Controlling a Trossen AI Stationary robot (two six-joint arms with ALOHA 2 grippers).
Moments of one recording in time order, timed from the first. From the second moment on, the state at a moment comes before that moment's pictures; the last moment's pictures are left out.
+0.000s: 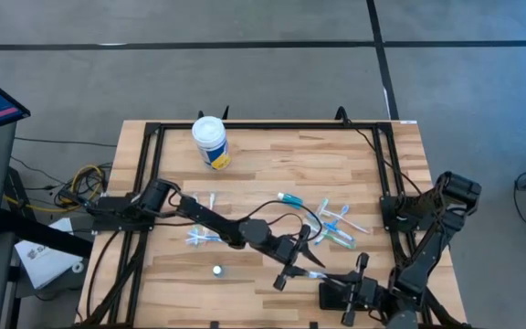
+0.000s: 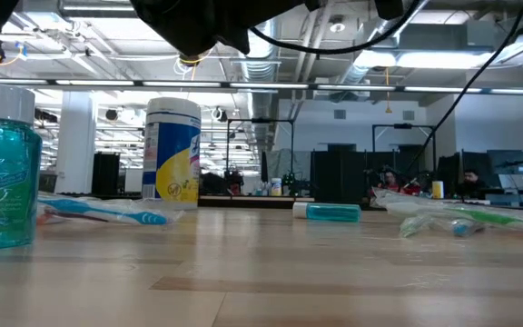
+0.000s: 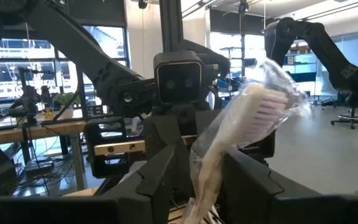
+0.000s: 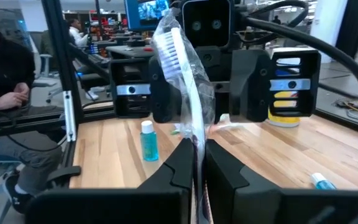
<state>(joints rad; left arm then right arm) -0.30 2.20 1.38 1.04 0.18 0.03 1.12 1.69 0.91 0.28 1.47 0.55</state>
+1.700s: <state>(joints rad) -0.29 2.18 1.48 0.64 0.22 0.05 1.22 1.53 0.91 0.20 1.57 0.38</state>
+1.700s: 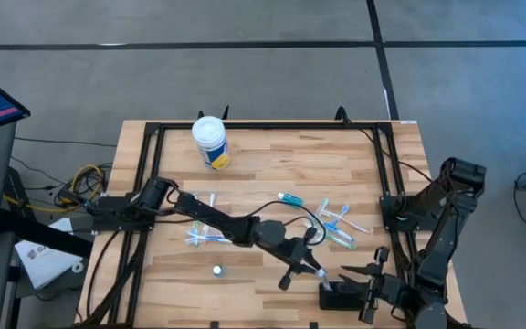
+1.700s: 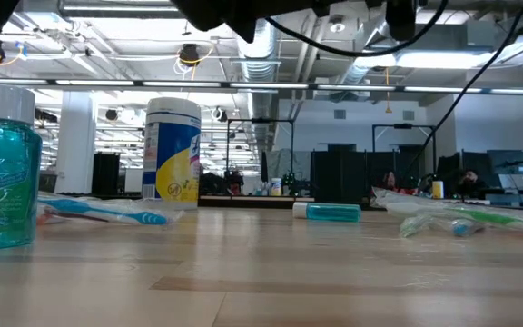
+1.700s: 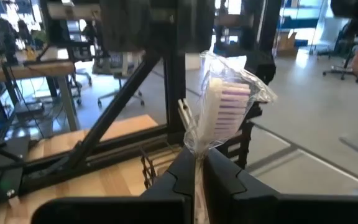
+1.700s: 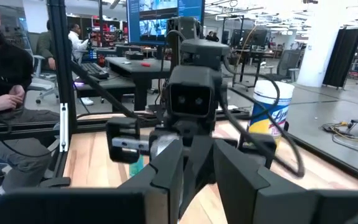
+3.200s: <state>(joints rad) -0.28 2.23 1.61 0.46 0.25 0.16 1.17 1.43 0.91 0.04 1.57 0.38</state>
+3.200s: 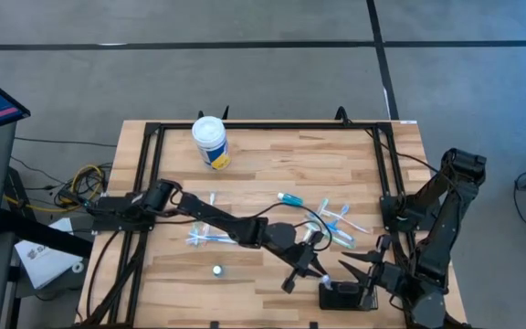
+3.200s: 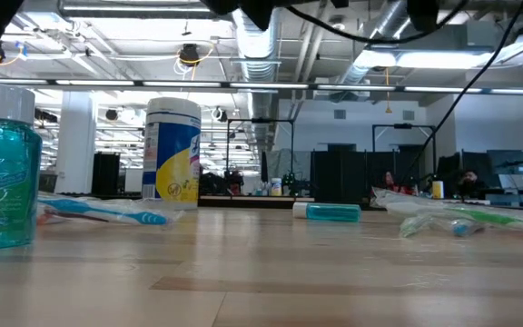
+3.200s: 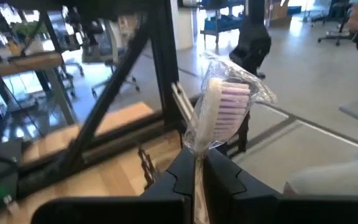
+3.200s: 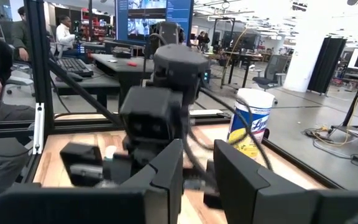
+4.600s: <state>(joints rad) -0.28 2.29 1.72 0.31 0.26 0.11 1.11 1.36 0.91 -0.04 1.57 0.39</state>
